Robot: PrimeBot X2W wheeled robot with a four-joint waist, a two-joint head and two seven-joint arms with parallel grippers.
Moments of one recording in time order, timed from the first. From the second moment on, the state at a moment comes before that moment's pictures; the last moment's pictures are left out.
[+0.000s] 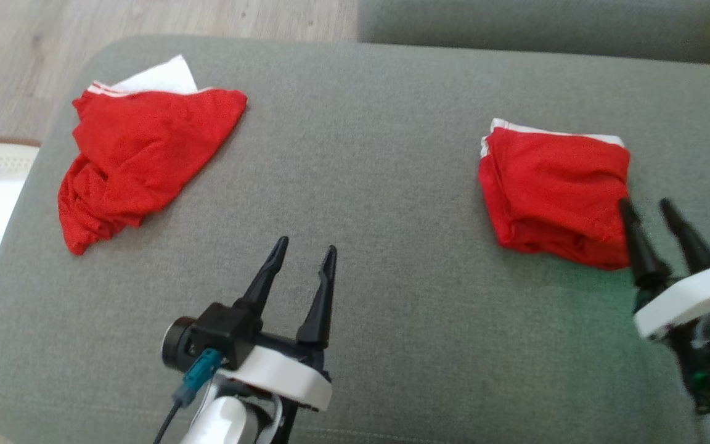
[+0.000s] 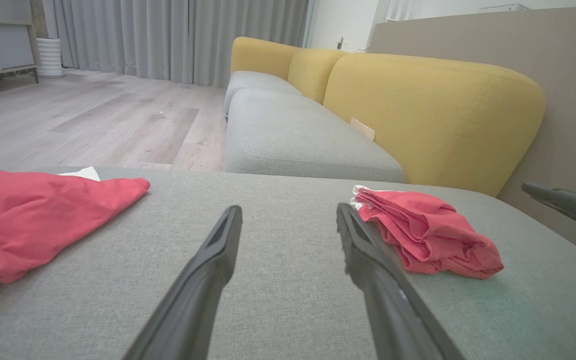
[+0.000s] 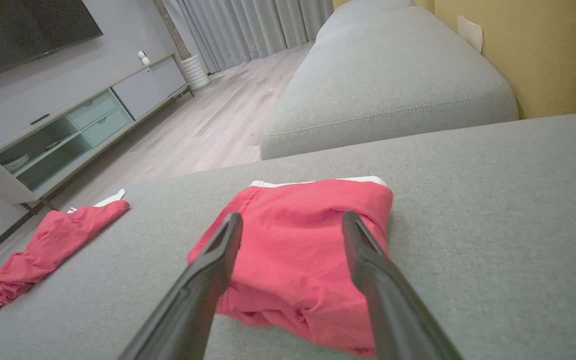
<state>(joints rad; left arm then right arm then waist) -0.08 0.05 -0.50 0.08 -0.26 0.10 -0.25 -0.12 -0.28 0.00 0.12 0.57 0.13 0.19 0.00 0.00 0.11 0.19</state>
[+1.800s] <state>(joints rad) 0.07 0.05 -0.32 0.09 -0.21 0.10 -0.25 -0.19 -0.24 0.20 0.47 0.50 0.13 -0.25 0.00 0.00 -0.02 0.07</state>
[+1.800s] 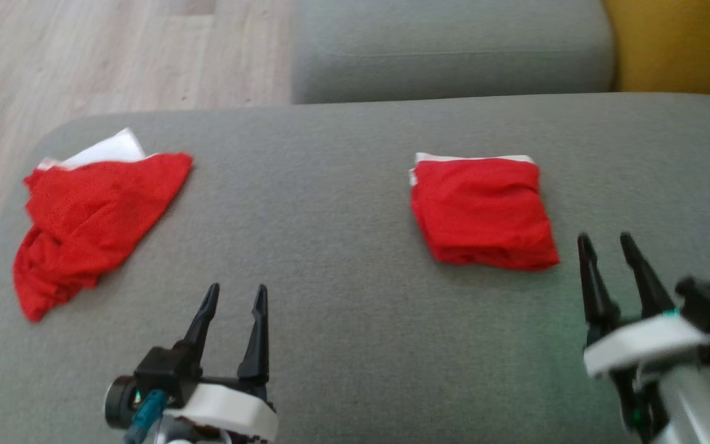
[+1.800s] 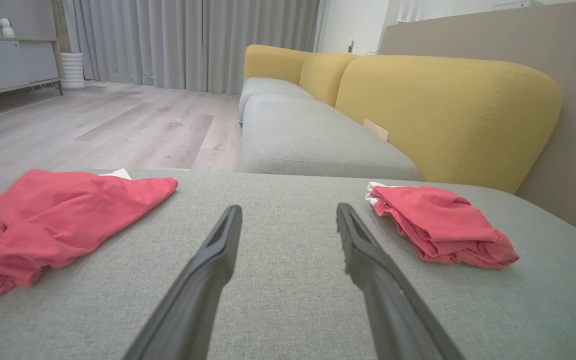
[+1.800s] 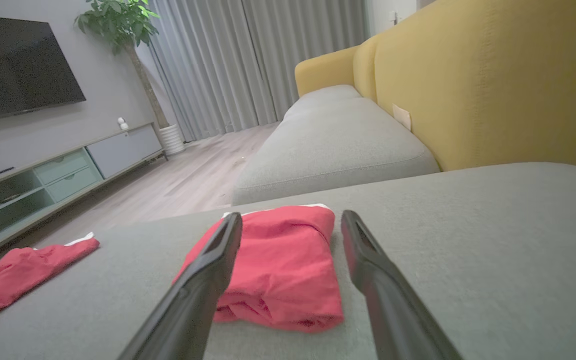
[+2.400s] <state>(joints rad) 0.19 0.06 -0.22 0.07 -0.14 0.10 -0.25 0.12 -0.16 0.06 0.22 0.29 0.13 -0.25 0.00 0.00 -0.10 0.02</state>
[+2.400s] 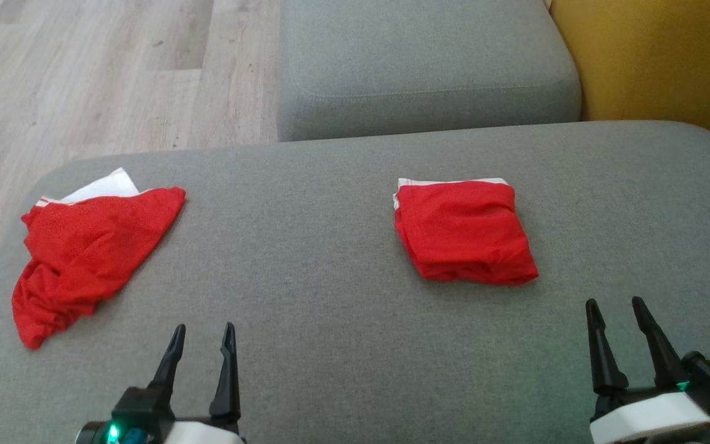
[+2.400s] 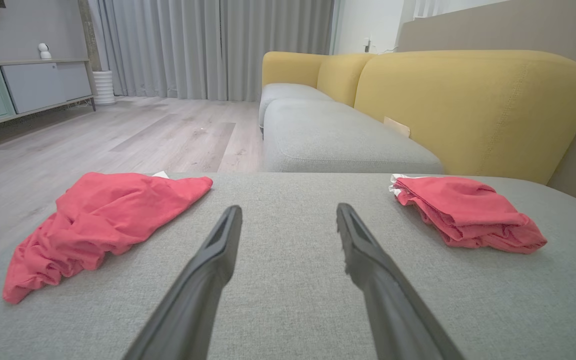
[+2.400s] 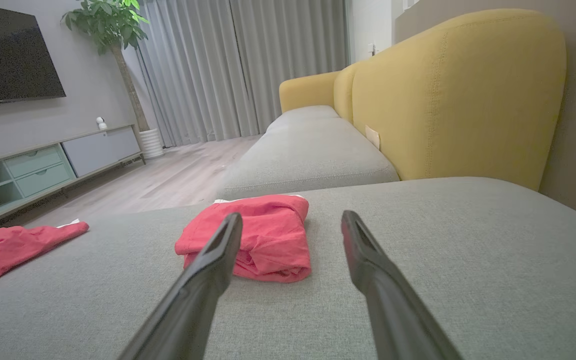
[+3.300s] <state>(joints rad) 0.22 0.06 -0.22 0.08 -0.12 0.11 -0.25 0.15 -0.12 0.05 0.22 0.25 0.13 -0.25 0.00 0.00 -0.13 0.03</state>
